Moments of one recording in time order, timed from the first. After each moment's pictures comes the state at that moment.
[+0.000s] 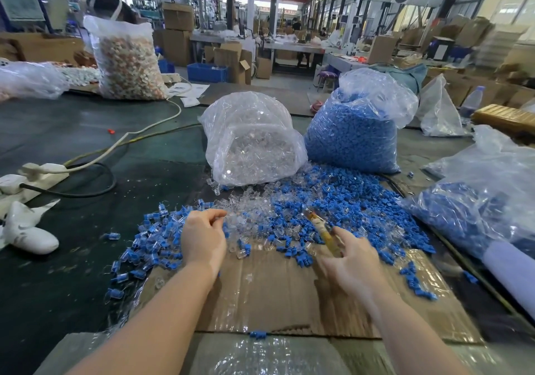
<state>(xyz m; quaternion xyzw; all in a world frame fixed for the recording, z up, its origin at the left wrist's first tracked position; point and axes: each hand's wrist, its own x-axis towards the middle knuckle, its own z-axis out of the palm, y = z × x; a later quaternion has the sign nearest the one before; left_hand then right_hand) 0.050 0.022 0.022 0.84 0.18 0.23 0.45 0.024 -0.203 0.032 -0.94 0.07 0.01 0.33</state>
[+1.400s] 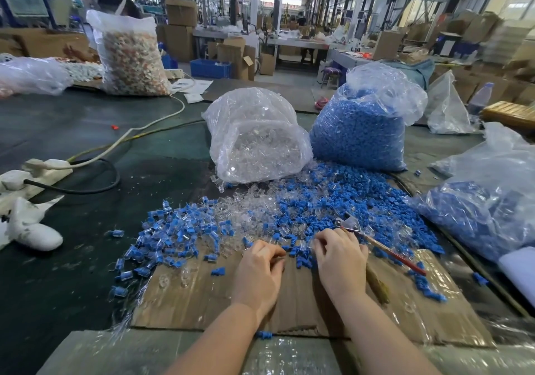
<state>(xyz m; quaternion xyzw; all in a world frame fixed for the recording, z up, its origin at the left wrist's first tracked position) 0.021 -0.037 -0.024 0.91 -0.03 0.13 0.40 0.043 -0.176 -0.006 -0.97 0.02 -0.20 0.16</state>
